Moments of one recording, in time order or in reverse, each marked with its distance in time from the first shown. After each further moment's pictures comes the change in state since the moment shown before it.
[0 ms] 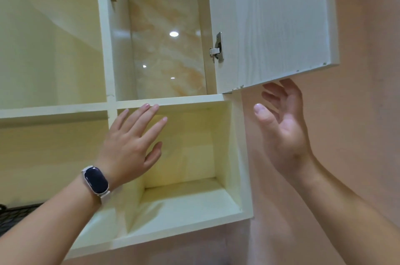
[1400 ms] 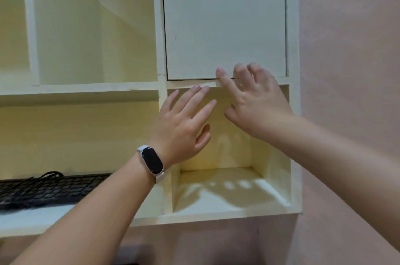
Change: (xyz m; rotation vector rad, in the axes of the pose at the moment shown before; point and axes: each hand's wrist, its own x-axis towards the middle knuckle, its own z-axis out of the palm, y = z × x) left_hand 0.000 0.001 0.001 -0.015 0.032 -0.040; right_hand 0.039 0.030 0.116 -1.299 -0.397 -0.542
